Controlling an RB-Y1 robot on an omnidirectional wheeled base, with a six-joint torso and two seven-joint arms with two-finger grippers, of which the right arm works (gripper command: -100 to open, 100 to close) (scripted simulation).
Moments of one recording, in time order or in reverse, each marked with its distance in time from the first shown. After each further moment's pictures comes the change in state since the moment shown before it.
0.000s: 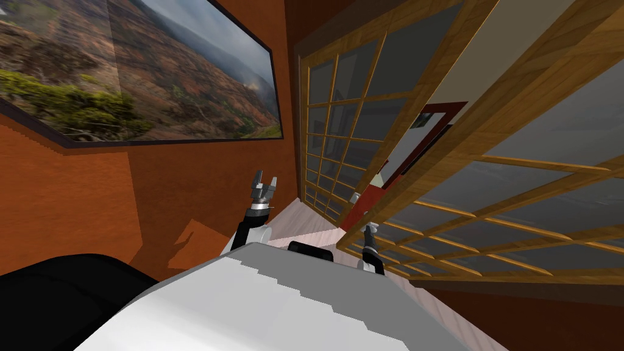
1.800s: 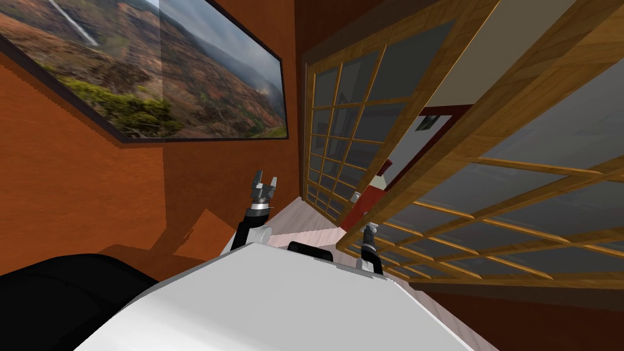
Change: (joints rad) arm -0.017 -0.007 0.035 0.007 -0.004 -0.028 -0.276
